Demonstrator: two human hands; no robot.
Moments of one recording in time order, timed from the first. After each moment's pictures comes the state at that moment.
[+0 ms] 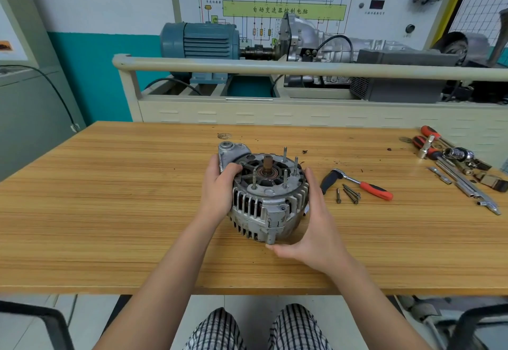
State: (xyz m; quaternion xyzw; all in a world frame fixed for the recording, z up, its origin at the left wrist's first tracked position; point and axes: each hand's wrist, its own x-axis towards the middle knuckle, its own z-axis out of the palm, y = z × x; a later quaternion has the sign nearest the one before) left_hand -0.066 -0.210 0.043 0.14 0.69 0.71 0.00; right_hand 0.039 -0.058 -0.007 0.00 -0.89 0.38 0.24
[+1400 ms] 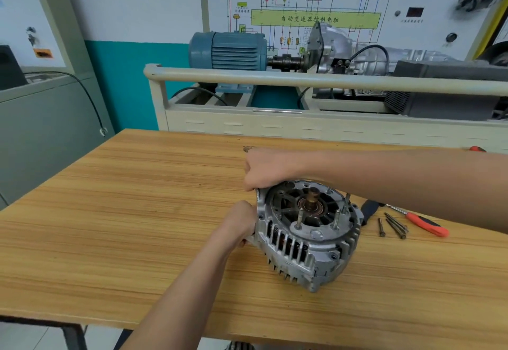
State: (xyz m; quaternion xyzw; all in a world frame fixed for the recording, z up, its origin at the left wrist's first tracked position) left_hand -0.116 -0.219 0.029 0.10 0.89 0.40 0.21; right_hand -0.130 -0.128 0.122 0.09 -0.98 0.13 -0.11
